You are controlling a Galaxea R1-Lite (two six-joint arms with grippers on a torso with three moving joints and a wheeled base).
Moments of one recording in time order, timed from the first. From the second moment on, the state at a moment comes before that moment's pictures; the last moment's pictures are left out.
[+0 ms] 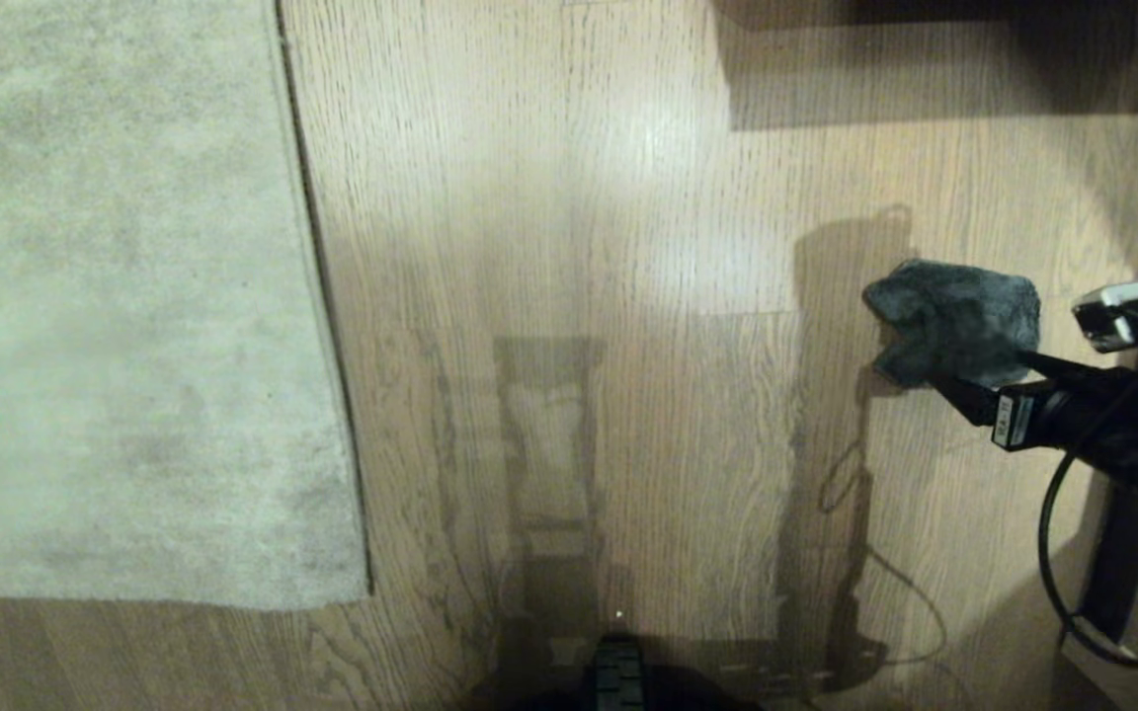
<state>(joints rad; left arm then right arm) 0.00 0.00 0.00 0.00 0.00 -0.02 -0.08 1.62 -0.48 -1.01 0.16 -0.13</state>
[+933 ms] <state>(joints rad) 0.00 0.00 0.00 0.00 0.00 -0.02 -0.17 1.84 -0.71 -1.02 0.17 -0.15</state>
